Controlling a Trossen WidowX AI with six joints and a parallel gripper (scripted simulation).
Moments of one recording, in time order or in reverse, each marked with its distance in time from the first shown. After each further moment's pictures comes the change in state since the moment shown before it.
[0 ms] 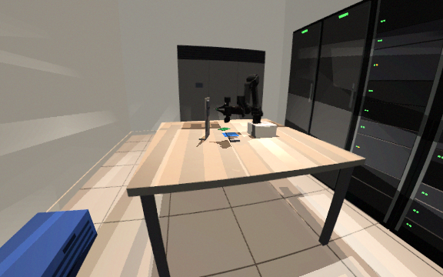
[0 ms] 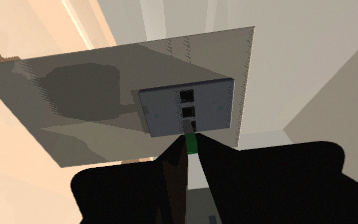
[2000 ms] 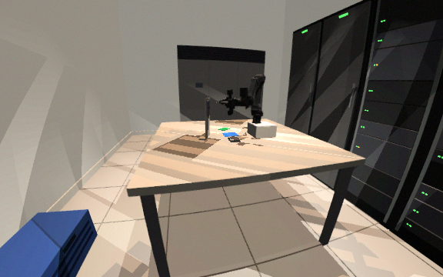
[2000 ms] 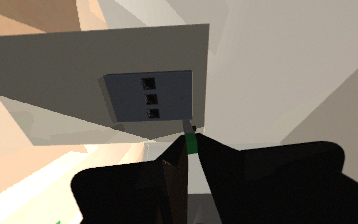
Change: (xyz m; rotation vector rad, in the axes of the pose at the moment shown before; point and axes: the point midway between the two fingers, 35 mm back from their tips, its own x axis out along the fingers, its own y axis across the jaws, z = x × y) arm -0.014 -0.053 -0.019 -0.086 -0.037 0.024
